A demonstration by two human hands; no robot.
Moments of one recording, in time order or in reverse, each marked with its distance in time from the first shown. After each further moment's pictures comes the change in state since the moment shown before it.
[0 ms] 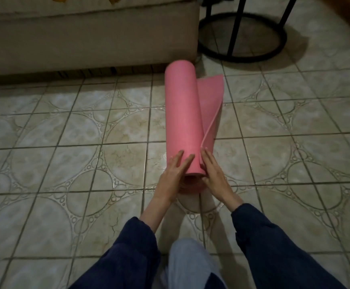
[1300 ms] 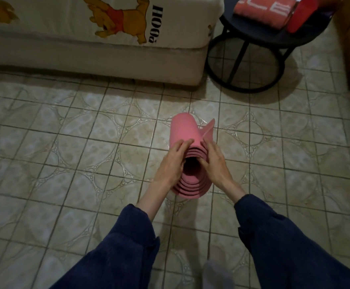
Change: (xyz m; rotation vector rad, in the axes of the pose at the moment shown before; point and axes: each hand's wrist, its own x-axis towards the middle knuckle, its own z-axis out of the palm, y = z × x) left_hand 0.023 0.214 -0.288 -0.289 0.036 -0.205; right_hand -0.016 -0.256 -0.282 -0.053 -0.094 0.095
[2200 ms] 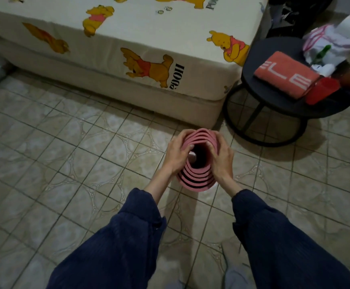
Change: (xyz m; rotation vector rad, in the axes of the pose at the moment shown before) left_hand 0.171 0.109 -0.101 -0.381 0.362 -0.149; right_hand 0.171 -0.064 -0.131 0.241 0.212 -0.232
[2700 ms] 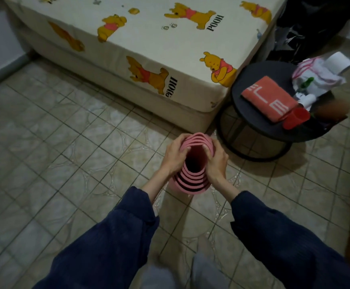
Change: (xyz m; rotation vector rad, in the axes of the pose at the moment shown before) left_hand -0.008 0.143 0.050 0.022 0.093 -0.136; right_hand 0.028 -0.045 -0.134 -0.033 -0.121 0.105
